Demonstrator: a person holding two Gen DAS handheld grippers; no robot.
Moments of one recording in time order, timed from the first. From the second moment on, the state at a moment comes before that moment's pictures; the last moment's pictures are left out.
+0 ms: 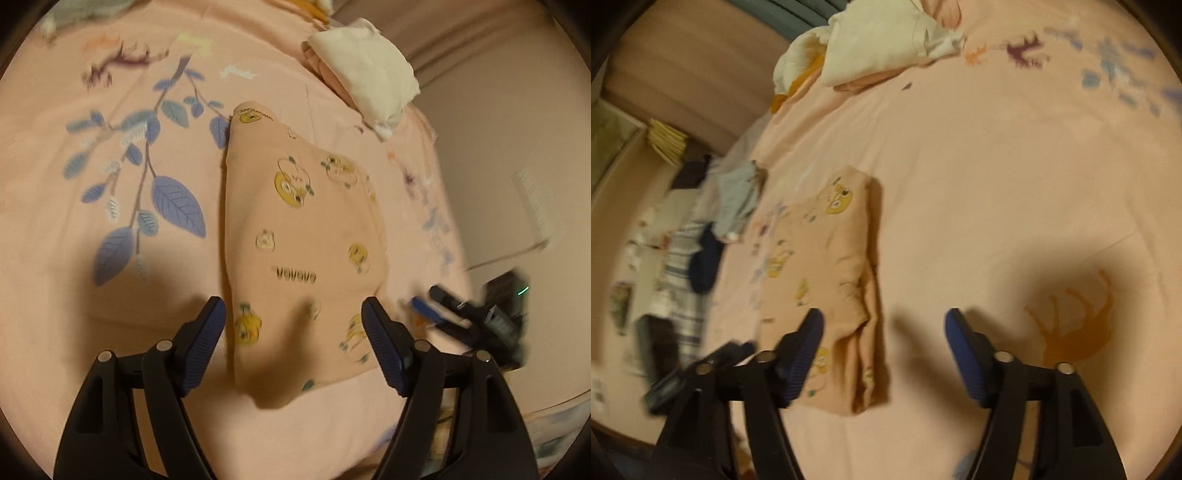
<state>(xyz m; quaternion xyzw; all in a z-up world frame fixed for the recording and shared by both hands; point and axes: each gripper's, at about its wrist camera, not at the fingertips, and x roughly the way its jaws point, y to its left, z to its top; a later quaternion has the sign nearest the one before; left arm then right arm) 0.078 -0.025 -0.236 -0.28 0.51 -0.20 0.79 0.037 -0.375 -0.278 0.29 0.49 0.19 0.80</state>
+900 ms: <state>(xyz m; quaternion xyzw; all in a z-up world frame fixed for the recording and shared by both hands) 0.160 -0.063 -0.295 -0.31 0.54 -0.27 0.74 0.121 -0.298 -0.326 0.35 0.50 0.33 0.72</state>
